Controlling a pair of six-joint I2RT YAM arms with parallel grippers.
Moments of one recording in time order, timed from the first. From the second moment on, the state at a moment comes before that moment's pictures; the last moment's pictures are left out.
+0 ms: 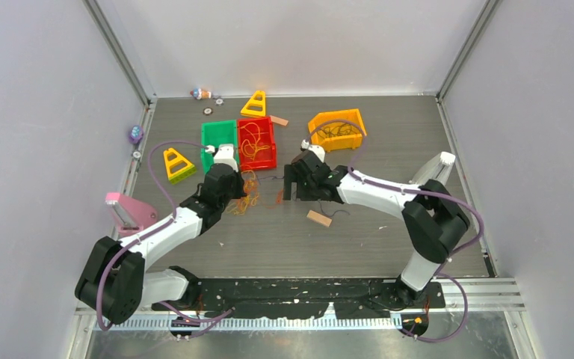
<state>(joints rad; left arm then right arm) -0.49 1.22 0.58 0.12 -0.25 -0.37 0.79 1.67 1.11 -0.34 0.18 0.68</state>
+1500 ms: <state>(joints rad) -0.48 1.28 0.61 0.04 -0.38 -0.42 0.09 1.14 1.21 -0.56 0.30 0.49</state>
